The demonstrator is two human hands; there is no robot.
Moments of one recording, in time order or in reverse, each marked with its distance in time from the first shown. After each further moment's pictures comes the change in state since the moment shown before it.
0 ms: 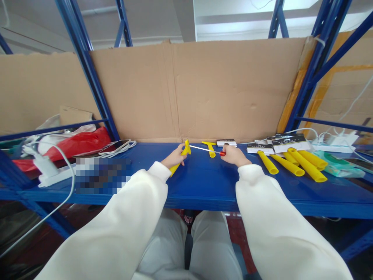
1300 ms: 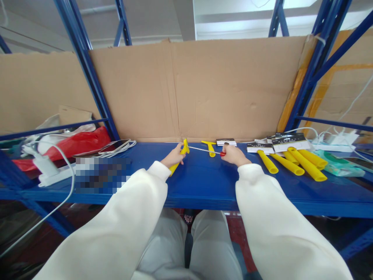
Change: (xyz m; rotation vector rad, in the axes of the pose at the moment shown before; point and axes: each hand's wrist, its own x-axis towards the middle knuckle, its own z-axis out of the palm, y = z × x) left_hand -0.004 0.005 -0.003 0.034 0.032 -0.032; right_hand 0.001 0.005 0.003 0.001 0.007 -0.046
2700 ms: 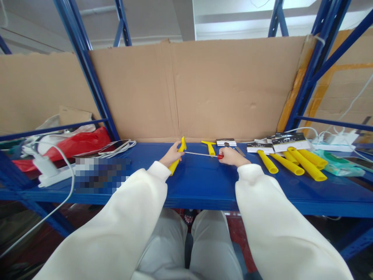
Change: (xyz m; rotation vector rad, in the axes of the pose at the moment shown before) left_hand -0.002 0.005 -0.003 -0.159 0.127 -0.075; right_hand -0.007 -0.009 -0.003 0.160 -0.073 -0.129
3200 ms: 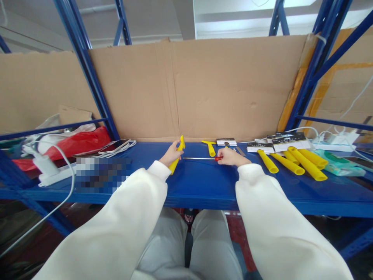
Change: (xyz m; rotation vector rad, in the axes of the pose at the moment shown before) left_hand -0.002 0.002 -0.001 -0.028 0.047 0.009; right_hand 0.005 0.013 0.007 0.131 -0.080 -0.055
